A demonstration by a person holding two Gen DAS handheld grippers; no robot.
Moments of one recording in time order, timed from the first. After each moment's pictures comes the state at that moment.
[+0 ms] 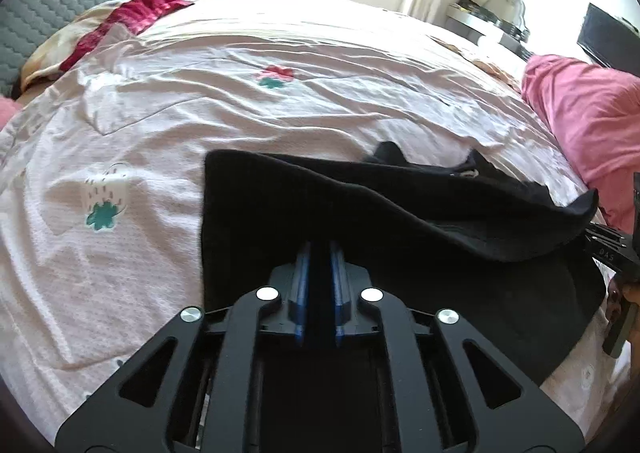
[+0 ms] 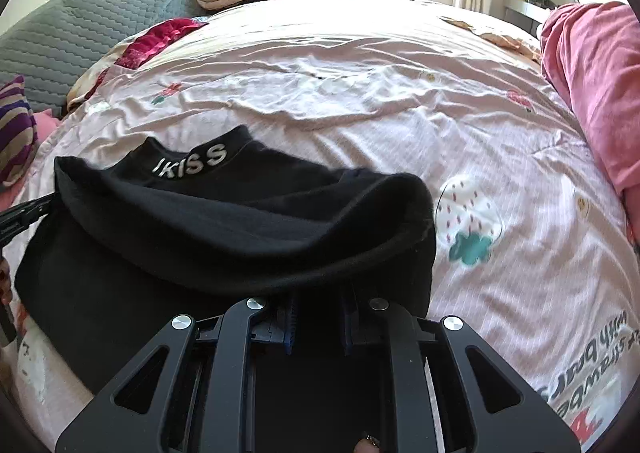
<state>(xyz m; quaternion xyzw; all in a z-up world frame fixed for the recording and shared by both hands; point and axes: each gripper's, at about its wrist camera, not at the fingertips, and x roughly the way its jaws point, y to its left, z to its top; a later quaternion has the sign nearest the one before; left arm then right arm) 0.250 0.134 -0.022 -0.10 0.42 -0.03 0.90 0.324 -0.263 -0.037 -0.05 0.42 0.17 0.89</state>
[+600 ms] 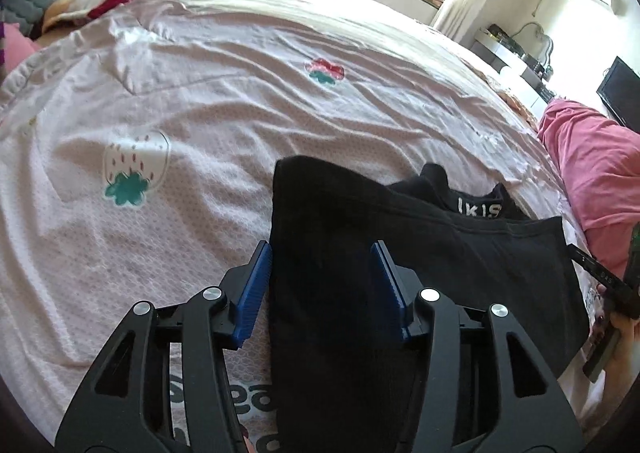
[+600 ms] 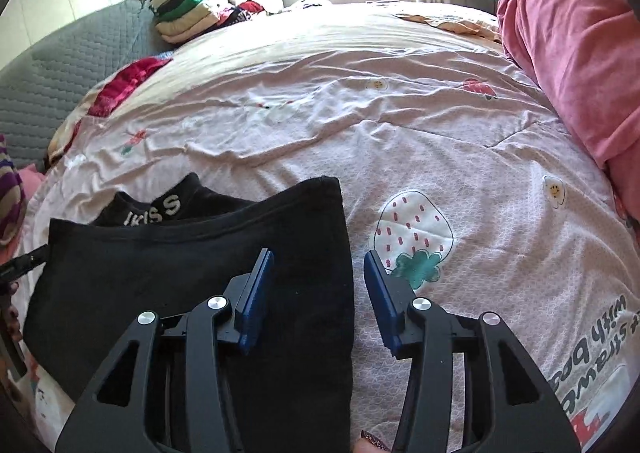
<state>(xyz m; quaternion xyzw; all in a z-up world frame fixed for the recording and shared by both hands) 0.257 0.175 -0.034 -0.17 0.43 -0.01 0.89 0.342 -0.301 -0.029 0.01 0.42 0.13 0.90</state>
